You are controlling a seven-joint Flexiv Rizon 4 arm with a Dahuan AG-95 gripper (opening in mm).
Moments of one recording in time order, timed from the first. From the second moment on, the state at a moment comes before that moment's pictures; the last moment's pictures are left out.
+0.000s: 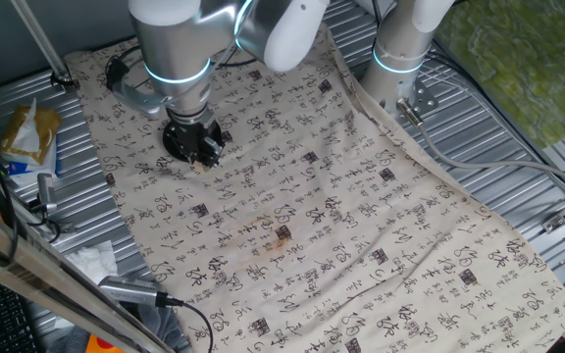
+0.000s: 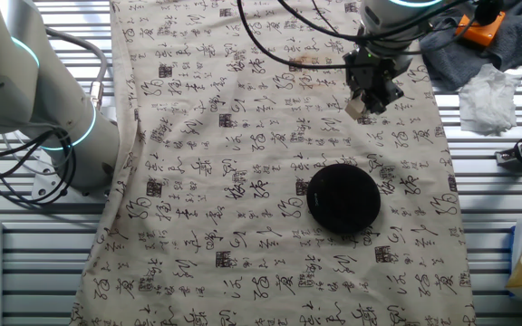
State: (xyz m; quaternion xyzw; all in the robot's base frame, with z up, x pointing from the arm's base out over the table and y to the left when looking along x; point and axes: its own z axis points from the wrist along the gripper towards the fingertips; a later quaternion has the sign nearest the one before) arm 0.551 0.048 0.134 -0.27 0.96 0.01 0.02
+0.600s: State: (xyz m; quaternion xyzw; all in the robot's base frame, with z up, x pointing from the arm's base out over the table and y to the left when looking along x) arm 0.550 0.049 0.134 -0.27 0.96 0.01 0.03
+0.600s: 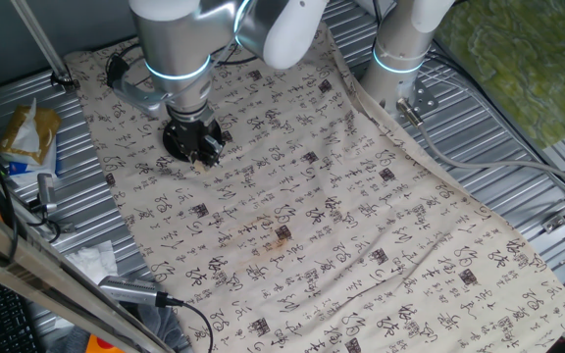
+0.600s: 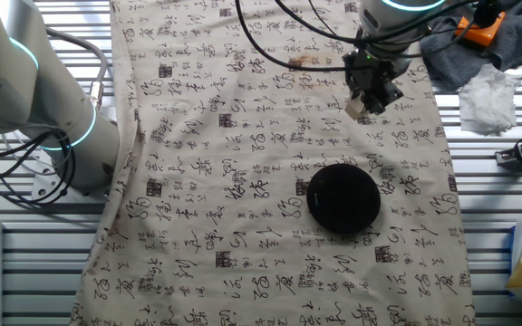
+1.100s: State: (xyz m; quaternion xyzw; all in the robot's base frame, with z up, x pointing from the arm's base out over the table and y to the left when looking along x) arm 0.550 0.079 0.132 -0.26 0.96 0.02 0.03
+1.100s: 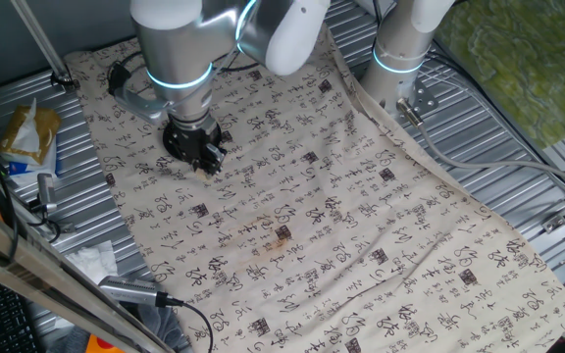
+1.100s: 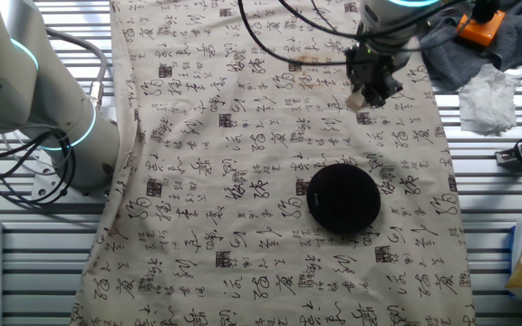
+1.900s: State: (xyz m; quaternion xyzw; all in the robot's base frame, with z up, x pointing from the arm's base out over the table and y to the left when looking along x) arm 0.515 0.161 0.131 -0.19 0.98 0.02 0.04
